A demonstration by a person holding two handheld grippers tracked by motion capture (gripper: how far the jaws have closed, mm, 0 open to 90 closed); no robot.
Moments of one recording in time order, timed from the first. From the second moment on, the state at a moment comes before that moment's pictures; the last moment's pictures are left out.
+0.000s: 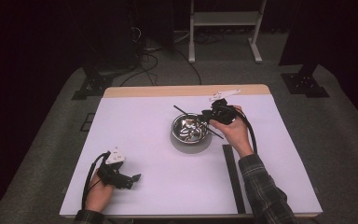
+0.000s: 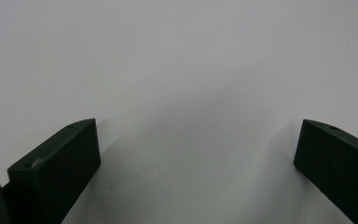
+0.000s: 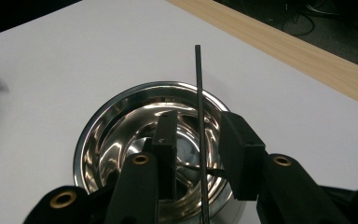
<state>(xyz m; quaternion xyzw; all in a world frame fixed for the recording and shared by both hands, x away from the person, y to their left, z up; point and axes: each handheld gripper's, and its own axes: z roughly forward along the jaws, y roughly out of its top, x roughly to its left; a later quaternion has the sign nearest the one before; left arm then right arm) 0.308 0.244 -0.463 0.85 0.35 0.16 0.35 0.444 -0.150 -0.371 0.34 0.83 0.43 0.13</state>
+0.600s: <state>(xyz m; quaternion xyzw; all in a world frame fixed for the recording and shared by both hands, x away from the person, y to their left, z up) 0.308 0.245 -0.463 0.85 0.35 0.16 0.35 0.414 -0.188 -0.366 0.35 0.82 0.43 0.15</state>
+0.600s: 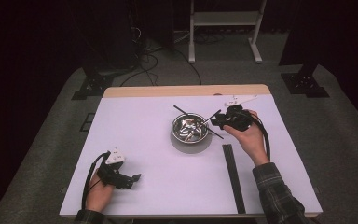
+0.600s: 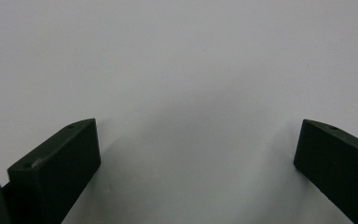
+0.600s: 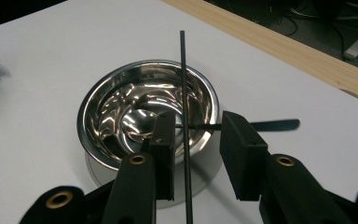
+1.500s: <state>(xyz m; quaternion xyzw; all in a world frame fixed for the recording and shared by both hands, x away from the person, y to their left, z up) 0.308 0.244 -0.463 0.85 0.35 0.16 0.35 0.380 -0.234 -0.389 0.39 0.81 0.41 0.17</state>
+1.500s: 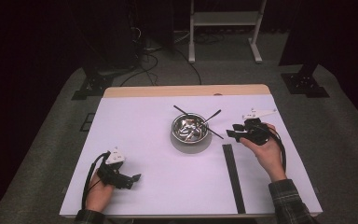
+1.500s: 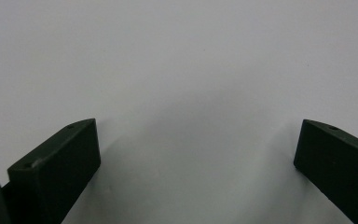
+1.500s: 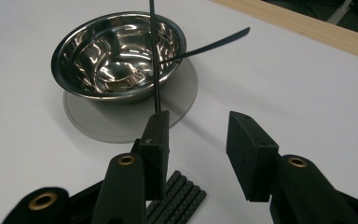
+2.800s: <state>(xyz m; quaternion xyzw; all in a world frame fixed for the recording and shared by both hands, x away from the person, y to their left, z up) 0.308 0.244 -0.463 0.85 0.35 0.16 0.35 0.372 -0.251 -0.444 0.43 0.81 0.37 0.15</state>
